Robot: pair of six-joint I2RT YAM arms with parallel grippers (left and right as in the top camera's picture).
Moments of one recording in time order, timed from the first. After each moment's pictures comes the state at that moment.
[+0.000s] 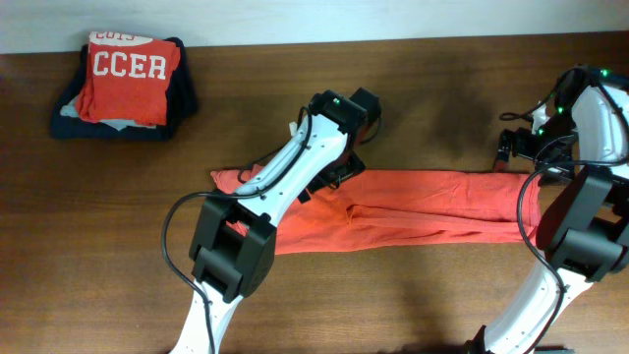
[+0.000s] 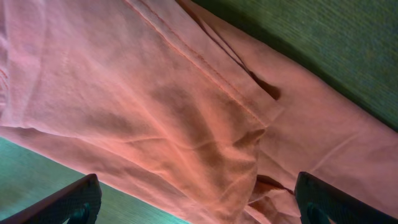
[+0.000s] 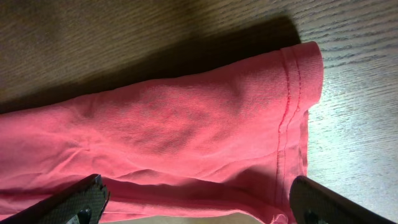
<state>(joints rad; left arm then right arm) -0.66 2.28 2.08 -1.44 -0.11 -1.17 -0.40 2.17 1.88 -1.42 -0.07 -0.03</state>
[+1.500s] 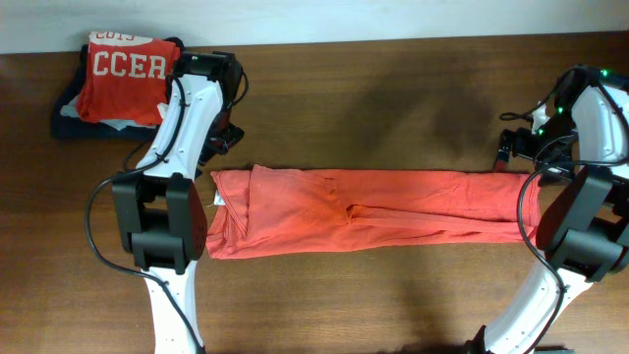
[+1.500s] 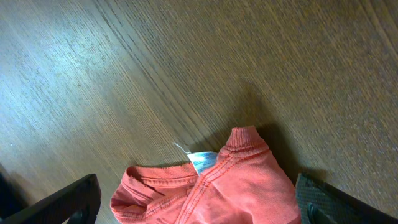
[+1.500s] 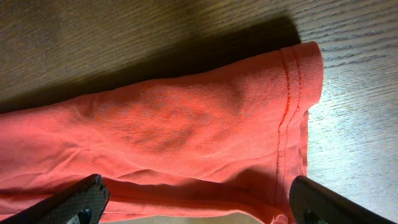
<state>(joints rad) -0.17 2.28 2.08 -1.56 -0.30 -1.11 -0.40 2.17 1.88 -1.42 -0.07 -0.03</state>
